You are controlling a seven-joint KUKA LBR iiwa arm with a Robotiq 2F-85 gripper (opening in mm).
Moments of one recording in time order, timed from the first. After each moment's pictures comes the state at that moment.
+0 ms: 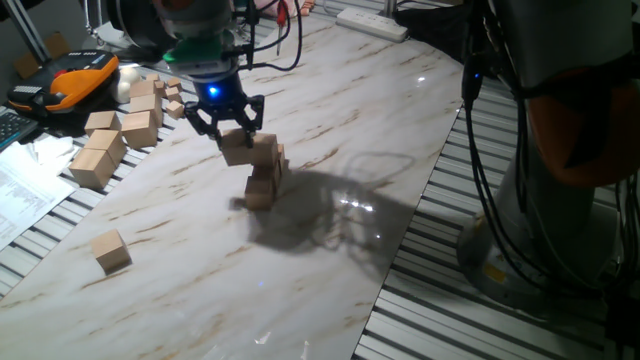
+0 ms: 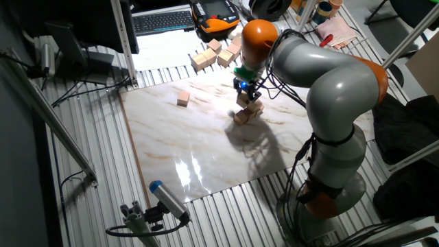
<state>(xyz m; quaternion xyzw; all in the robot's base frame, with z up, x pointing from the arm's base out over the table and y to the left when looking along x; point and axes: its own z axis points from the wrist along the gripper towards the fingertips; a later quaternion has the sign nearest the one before) 0.530 0.094 0.161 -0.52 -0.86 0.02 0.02</state>
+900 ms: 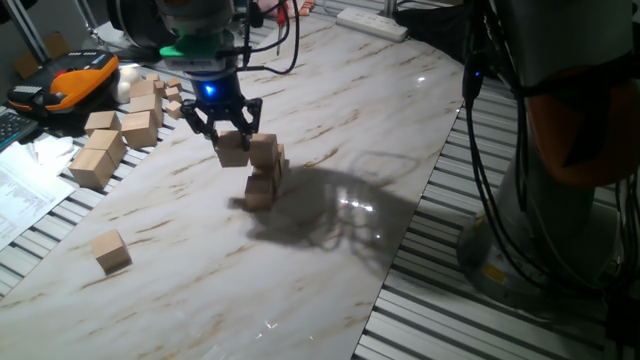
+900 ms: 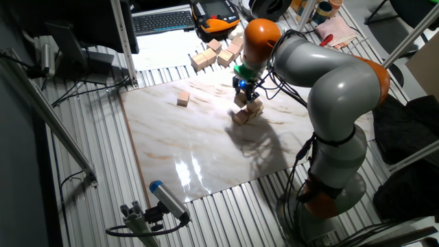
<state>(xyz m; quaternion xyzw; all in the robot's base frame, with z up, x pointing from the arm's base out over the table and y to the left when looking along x) 0.526 0.090 0.162 -0.54 -0.84 -0.01 0.03</state>
